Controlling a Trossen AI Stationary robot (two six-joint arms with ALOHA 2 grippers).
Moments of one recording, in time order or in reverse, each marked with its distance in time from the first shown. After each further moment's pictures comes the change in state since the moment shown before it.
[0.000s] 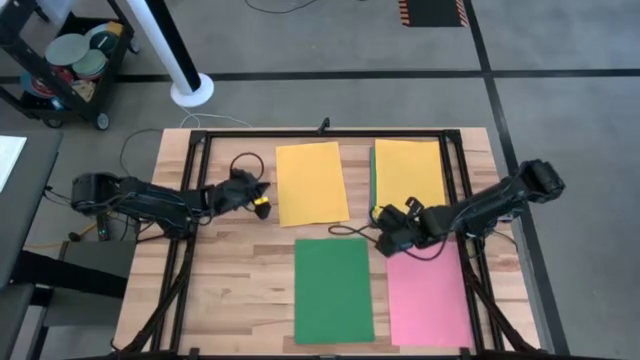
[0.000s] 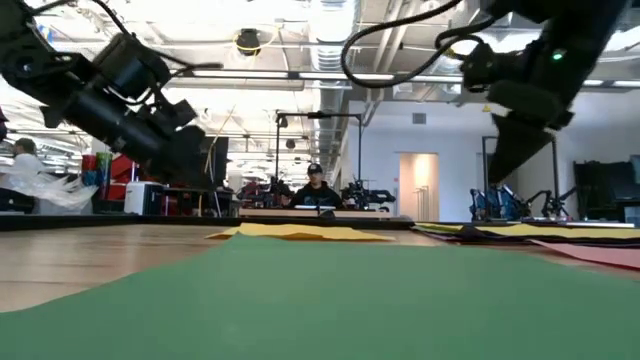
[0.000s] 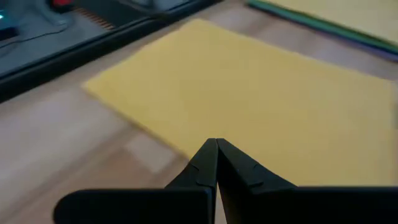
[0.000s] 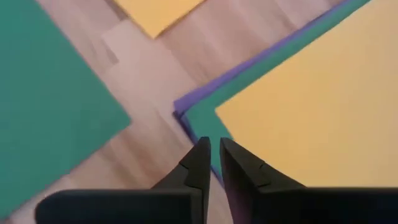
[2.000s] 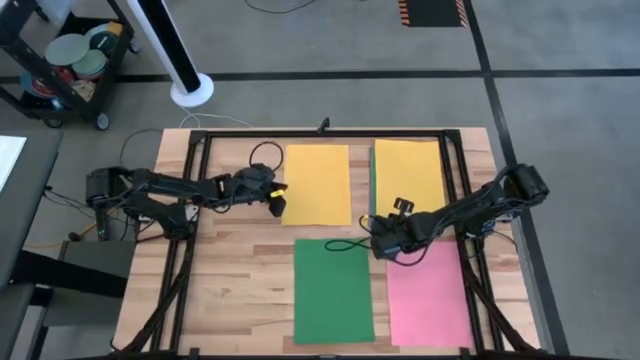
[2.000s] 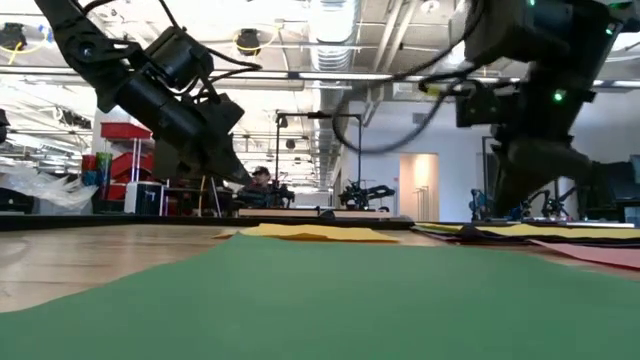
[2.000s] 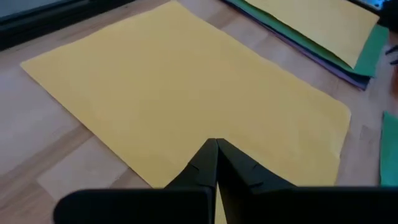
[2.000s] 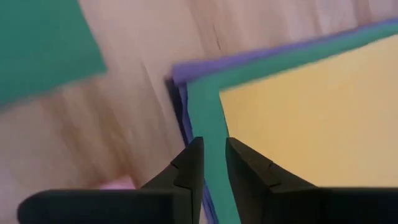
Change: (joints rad) left arm 0.026 0.147 0.247 -0.159 0.238 -0.098; right arm -0.010 0.159 0.002 -0.004 0.000 -0.303
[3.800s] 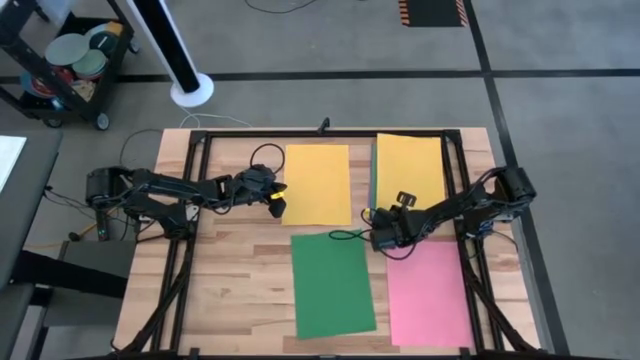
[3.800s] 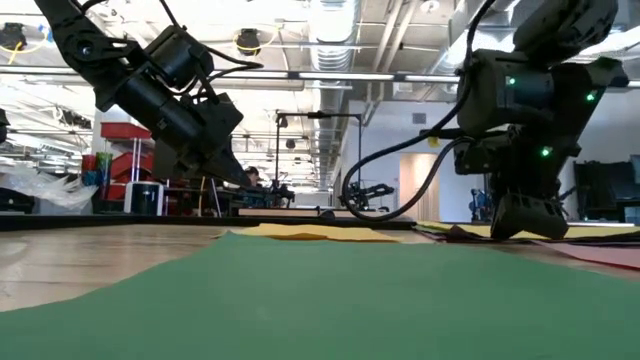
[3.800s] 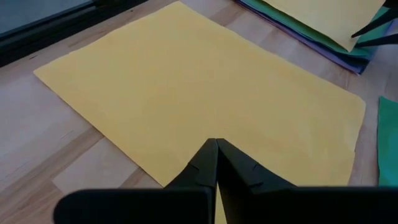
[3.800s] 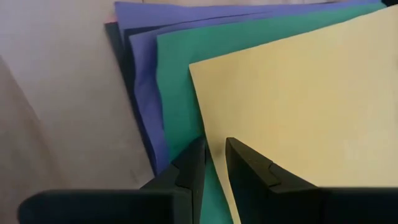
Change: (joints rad) left arm -0.016 0.000 0.001 -0.014 -0.048 0.045; right arm -0.095 0.096 -0.112 0.134 0.131 -0.032
